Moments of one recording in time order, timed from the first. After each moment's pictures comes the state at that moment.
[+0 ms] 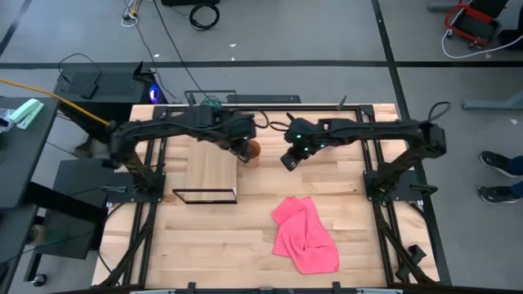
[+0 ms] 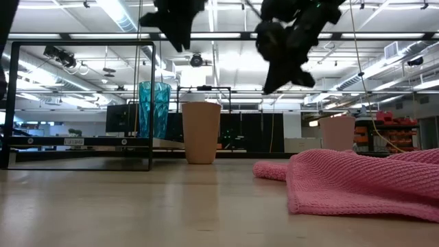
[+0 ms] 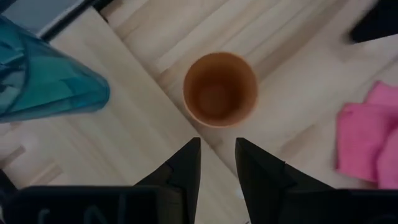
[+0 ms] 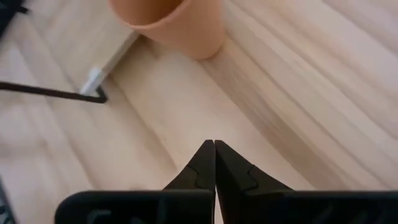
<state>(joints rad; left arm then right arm) 0.12 1.75 1.87 -1.37 -0.28 -0.73 -0.21 1.48 1.14 -0.65 -0.10 0.62</state>
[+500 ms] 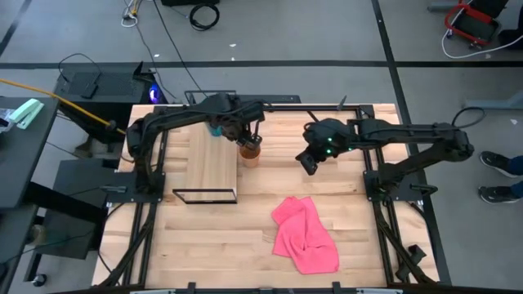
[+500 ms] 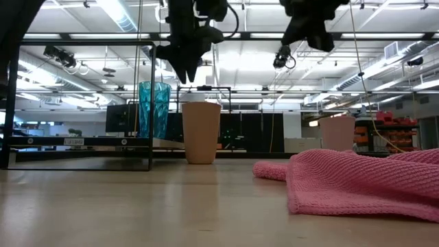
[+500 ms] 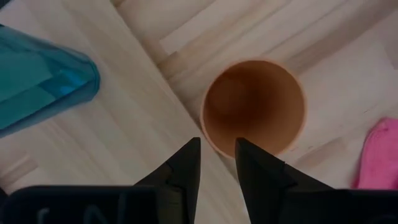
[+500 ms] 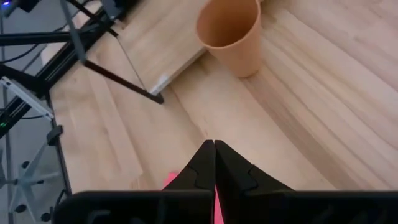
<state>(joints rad) 0.29 1.89 1.87 -1.35 -0.11 -0.68 -0.07 1.21 1.14 -0.72 -0.02 0.64</state>
